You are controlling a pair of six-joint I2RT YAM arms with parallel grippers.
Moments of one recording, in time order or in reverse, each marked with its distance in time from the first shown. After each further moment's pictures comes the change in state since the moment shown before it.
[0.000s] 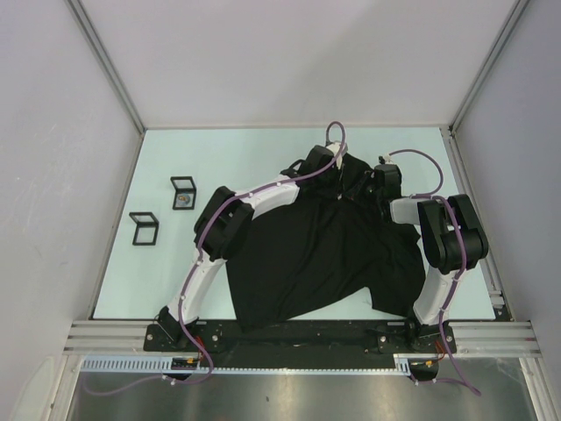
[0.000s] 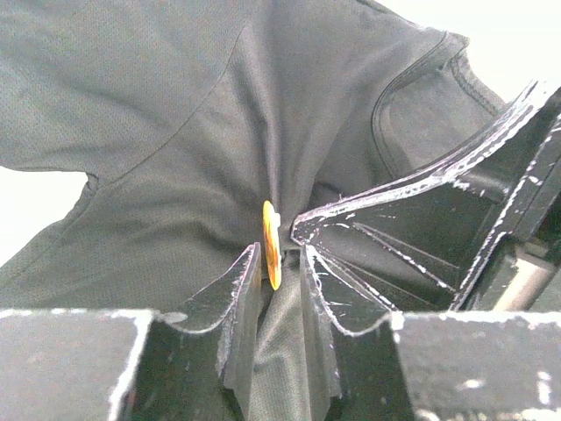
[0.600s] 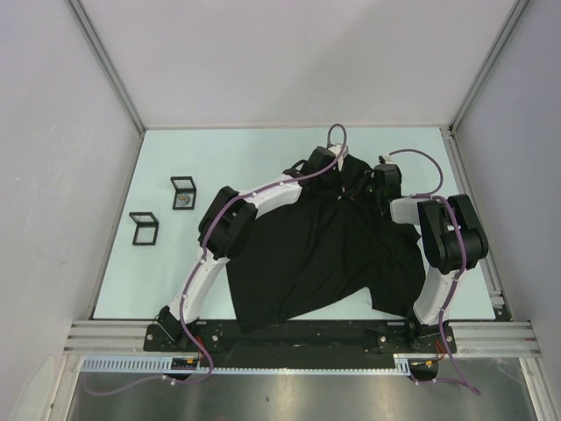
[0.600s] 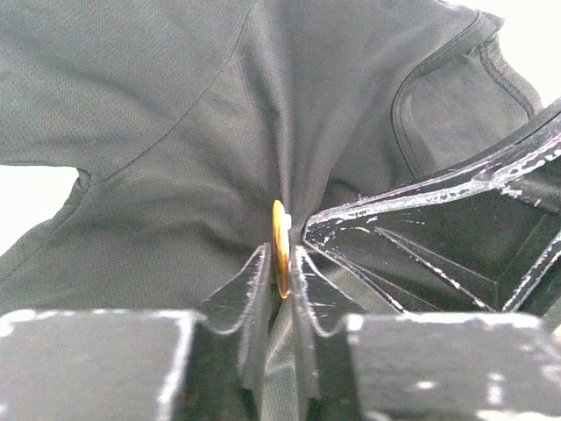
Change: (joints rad) left arm 0.000 0.050 0.060 -0.054 0.000 0.002; right arm 0.000 0.000 0.002 0.000 0.000 0.000
